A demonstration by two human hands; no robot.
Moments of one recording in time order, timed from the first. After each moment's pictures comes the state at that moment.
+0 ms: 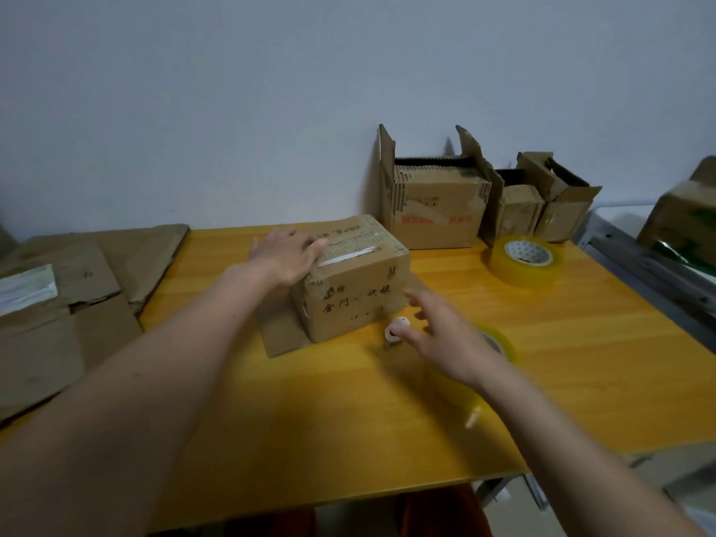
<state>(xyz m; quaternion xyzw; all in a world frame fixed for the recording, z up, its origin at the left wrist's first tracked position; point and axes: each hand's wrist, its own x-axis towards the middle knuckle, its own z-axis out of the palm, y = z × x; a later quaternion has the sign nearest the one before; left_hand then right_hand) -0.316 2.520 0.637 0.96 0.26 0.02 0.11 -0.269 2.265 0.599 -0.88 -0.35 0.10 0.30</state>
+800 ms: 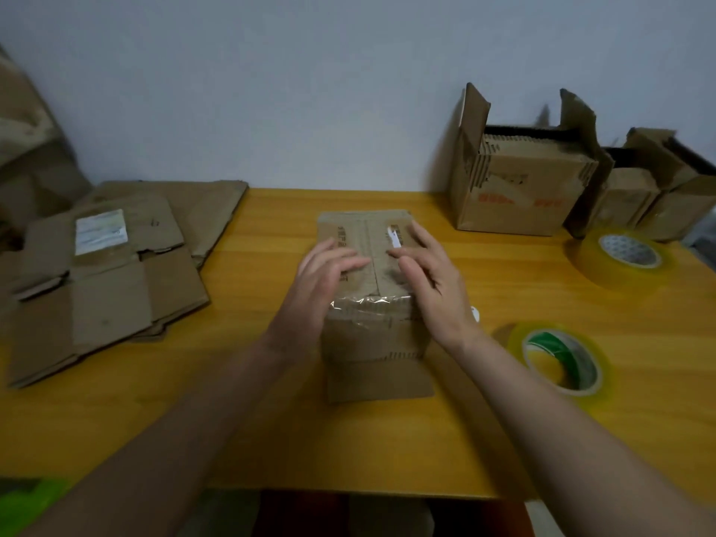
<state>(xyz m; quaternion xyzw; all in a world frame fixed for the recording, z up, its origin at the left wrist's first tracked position) -0.422 2.499 0.572 0.87 0.09 0.30 0.38 -0.274 2.373 0.569 -0.71 -0.43 0.04 0.56</state>
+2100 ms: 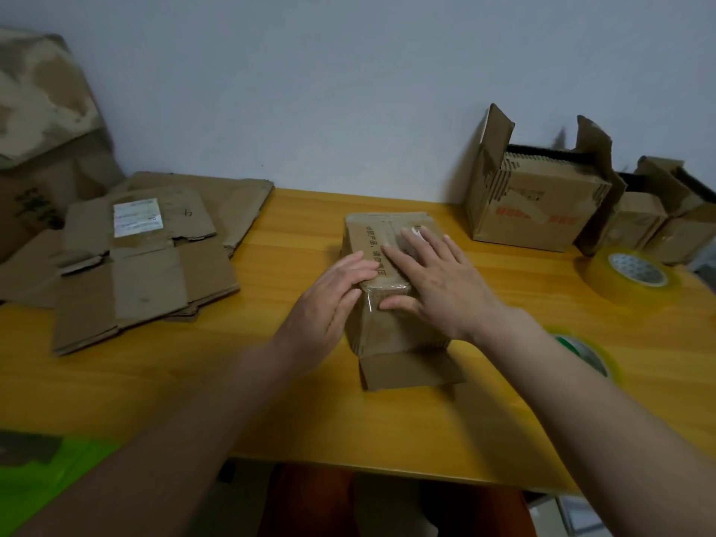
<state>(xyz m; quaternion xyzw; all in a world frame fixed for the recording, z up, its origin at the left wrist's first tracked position) -0.450 2.514 0.550 0.89 0.03 0.34 0.30 -0.301 2.378 0.611 -0.81 -0.57 -0.09 -0.02</state>
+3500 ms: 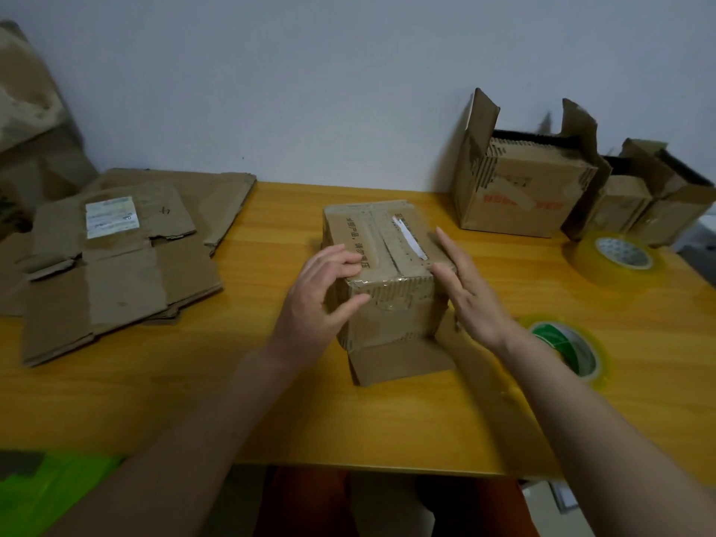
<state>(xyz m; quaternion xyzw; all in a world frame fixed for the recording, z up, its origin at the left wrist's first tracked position) -0.436 2.505 0.546 0.86 0.06 0.43 0.28 -0.278 2.339 0.583 -0.78 -0.44 0.13 0.43</state>
